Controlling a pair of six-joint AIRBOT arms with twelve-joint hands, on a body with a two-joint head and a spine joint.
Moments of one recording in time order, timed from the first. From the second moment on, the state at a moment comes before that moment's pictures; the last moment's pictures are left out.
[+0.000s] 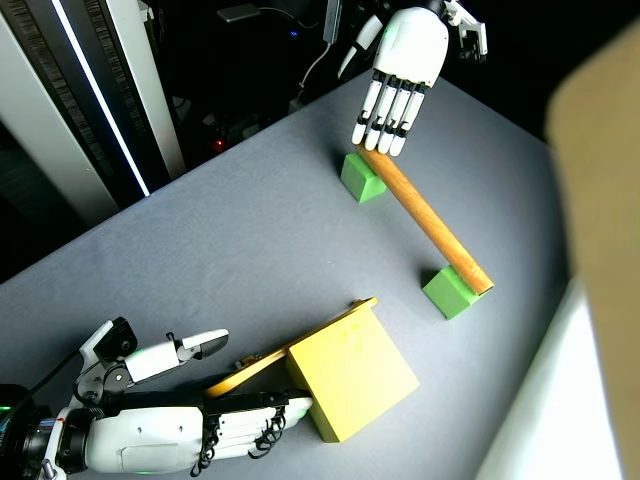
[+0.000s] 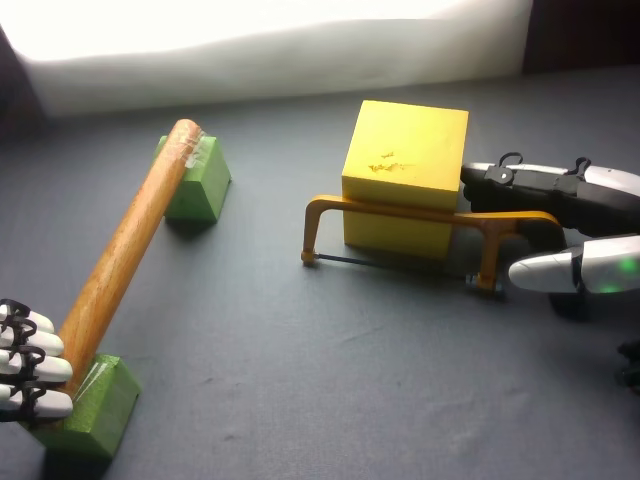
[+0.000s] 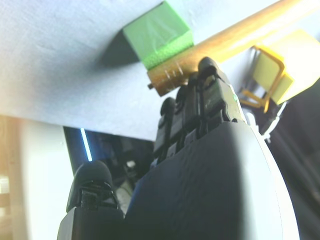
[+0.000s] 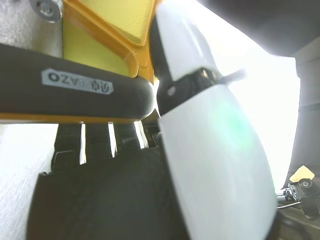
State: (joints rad) left arm 0.81 -0.48 1.06 1.37 -0.88 0.00; right arm -0.84 -1.28 1.63 -0.33 0.90 0.58
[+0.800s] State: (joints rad) left arm 0.82 -0.48 1.05 1.33 -0.87 0.01; right arm -0.85 -1.24 1.55 -0.21 0.93 0.37
